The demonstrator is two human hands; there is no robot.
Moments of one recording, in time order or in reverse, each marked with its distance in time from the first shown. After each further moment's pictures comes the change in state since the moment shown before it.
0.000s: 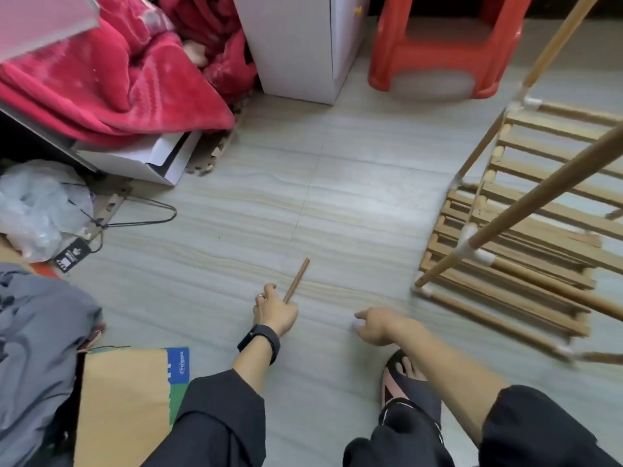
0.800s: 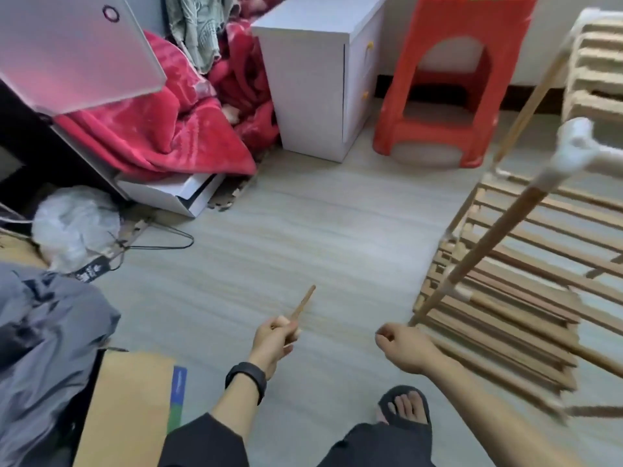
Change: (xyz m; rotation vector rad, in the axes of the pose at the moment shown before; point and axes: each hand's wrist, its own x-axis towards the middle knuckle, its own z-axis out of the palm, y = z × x) left_hand -0.034 -0.012 -0.011 -0.846 -0.128 0.013; right_hand -0.061 0.029 -0.015 0.249 0.423 -0.049
